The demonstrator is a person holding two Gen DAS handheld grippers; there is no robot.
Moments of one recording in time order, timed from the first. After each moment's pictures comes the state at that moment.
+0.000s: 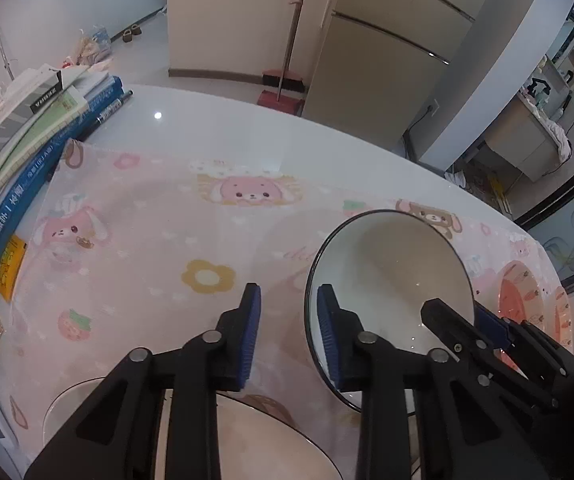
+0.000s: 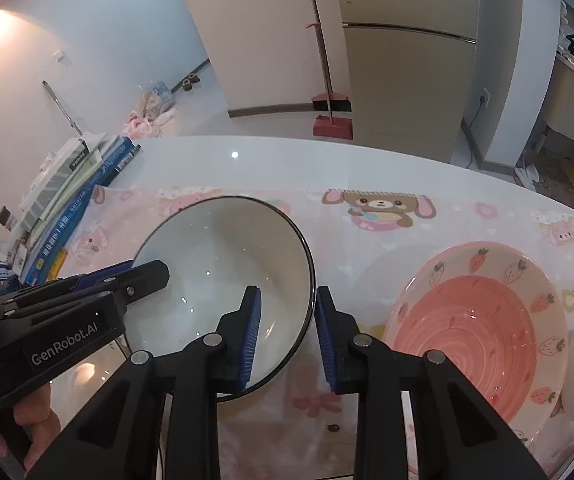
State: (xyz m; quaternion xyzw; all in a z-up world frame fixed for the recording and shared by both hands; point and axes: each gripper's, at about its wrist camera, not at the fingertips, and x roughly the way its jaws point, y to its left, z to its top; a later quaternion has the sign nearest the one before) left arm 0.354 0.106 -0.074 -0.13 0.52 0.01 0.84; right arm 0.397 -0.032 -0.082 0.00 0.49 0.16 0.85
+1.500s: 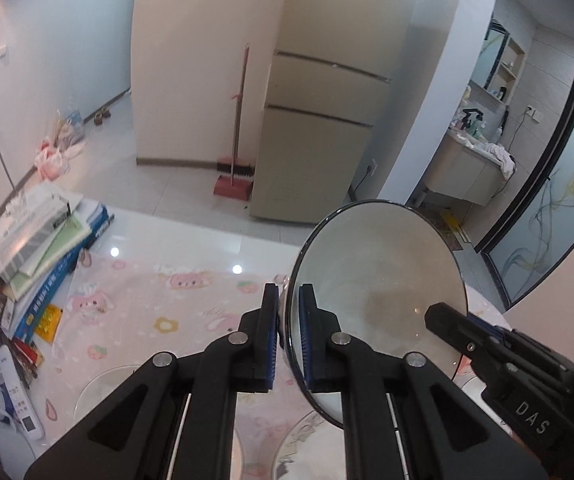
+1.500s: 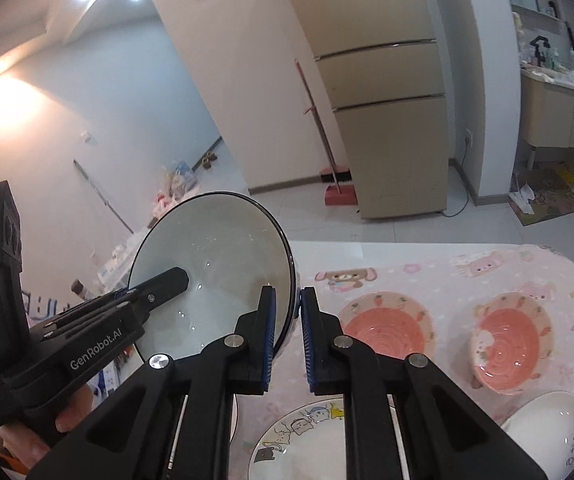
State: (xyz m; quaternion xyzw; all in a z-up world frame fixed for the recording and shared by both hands) left arm 0.287 0.033 0.095 -0.09 0.38 -0.04 0.92; right arm 0.312 -0.130 0.093 0.11 0.38 0.18 0.90
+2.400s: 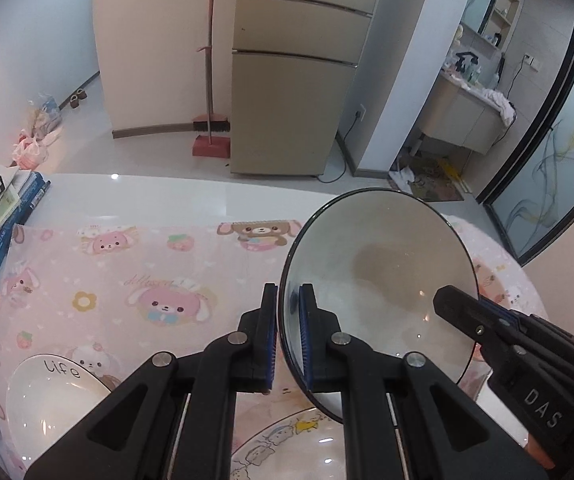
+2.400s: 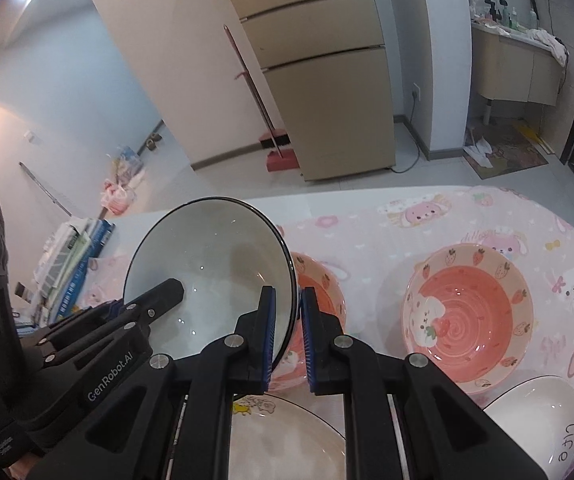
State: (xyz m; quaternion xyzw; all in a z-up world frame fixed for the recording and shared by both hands) left arm 0.333 -0.043 -0.008 -0.06 0.46 -0.07 0.88; right arm 0.350 -0.186 0.000 0.10 0.46 0.09 0.88
